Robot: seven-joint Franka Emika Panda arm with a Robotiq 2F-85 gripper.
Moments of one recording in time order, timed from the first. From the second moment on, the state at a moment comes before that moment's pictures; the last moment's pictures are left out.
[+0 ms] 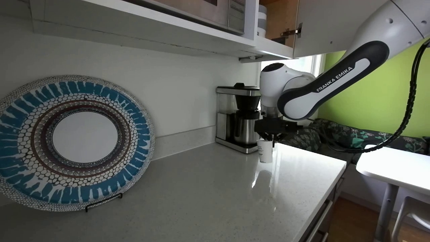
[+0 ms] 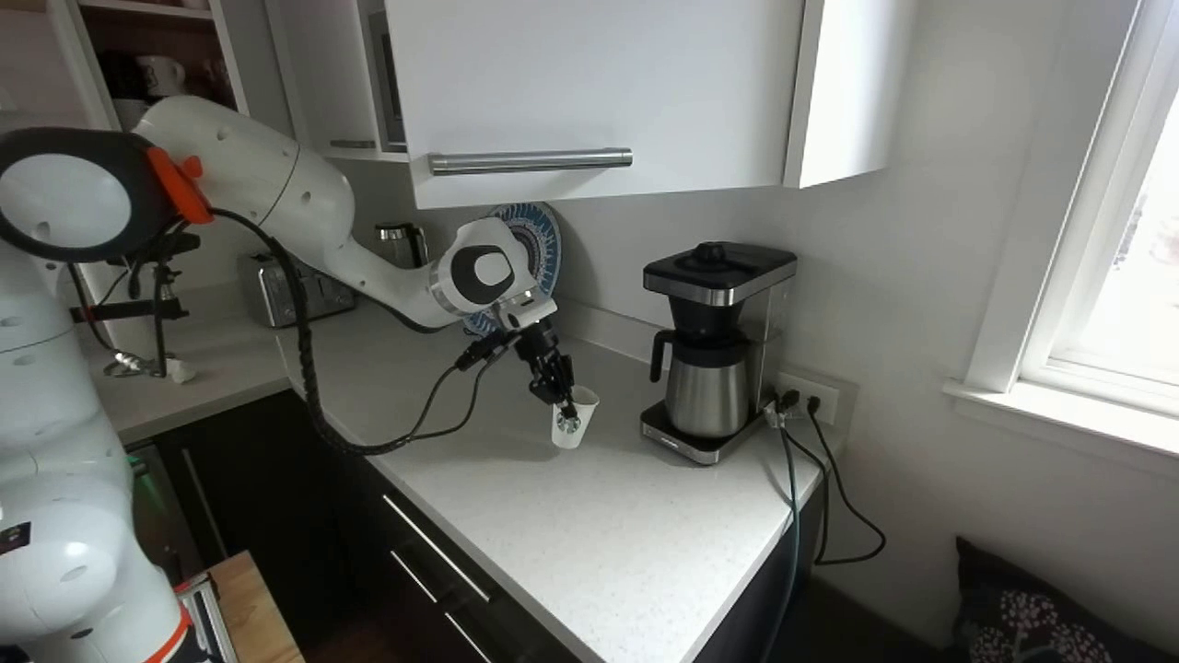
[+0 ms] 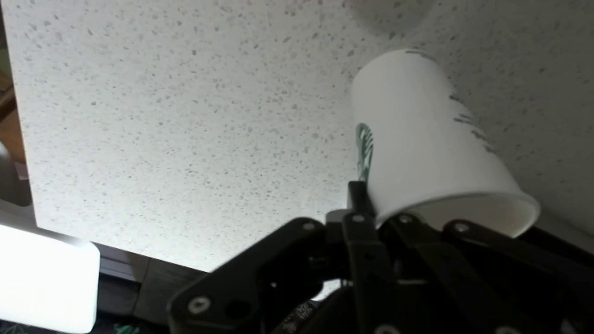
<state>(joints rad) -0.10 0.05 0.03 -2.14 -0.60 2.31 1.39</state>
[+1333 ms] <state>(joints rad) -0.07 -0.02 -0.03 -2.12 -0.52 2.33 1.10</state>
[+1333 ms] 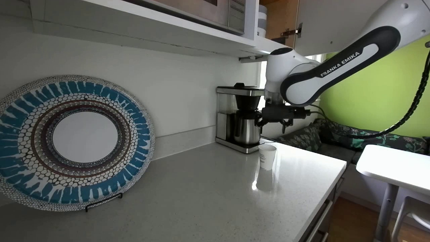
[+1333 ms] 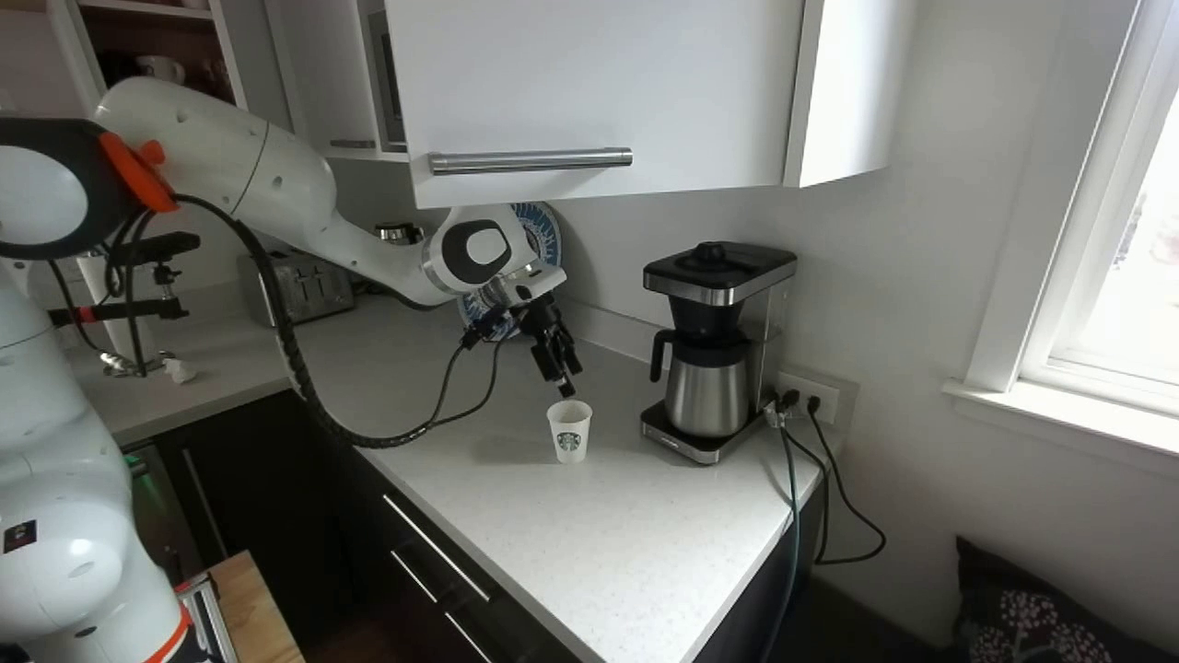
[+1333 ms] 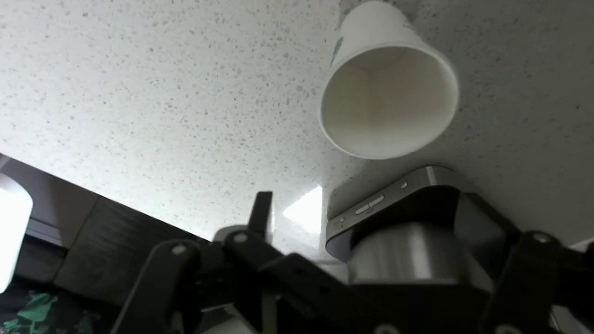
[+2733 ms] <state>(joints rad) -0.07 -0.36 -0.02 -2.09 -0.22 1.91 0.64</state>
